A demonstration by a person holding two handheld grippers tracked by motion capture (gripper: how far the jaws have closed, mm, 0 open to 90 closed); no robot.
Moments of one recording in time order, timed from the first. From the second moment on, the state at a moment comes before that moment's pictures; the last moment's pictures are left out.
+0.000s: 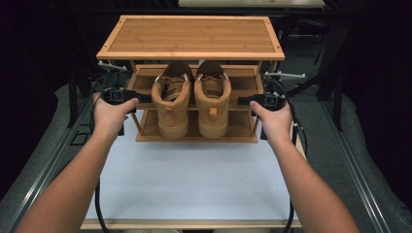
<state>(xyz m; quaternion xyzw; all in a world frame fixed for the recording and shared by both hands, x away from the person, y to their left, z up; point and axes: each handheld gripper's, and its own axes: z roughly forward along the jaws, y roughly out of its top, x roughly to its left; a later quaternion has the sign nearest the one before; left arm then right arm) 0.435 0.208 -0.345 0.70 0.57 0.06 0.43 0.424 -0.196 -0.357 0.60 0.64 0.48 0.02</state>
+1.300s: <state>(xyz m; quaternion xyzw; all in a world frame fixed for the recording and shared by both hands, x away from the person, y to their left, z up) 0.456 0.181 -0.358 0.69 0.57 0.04 0.45 0.439 -0.163 -0.368 0.61 0.62 0.48 0.05</state>
